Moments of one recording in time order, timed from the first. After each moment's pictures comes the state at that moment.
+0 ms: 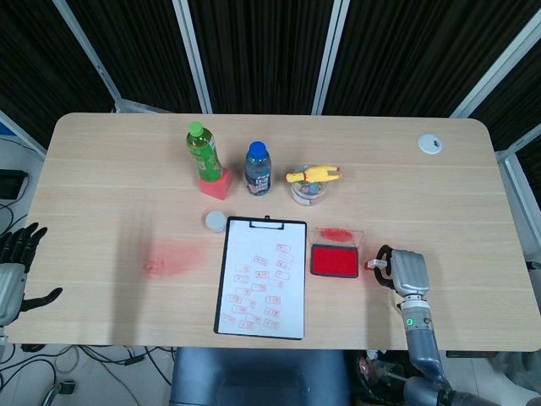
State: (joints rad) left arm -0.12 -1.11 -0.05 -1.61 1.46 1.45 0.02; right arm 0.35 -1.68 0.18 -1.27 -1.15 1.21 -0.21
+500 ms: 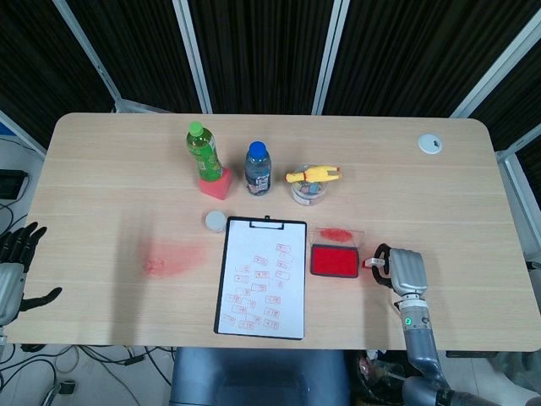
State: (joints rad) left arm -0.12 -1.11 -0.05 -1.61 1.47 1.45 0.01; right arm 0.35 -1.69 0.19 -1.28 -1.16 1.22 -0.22
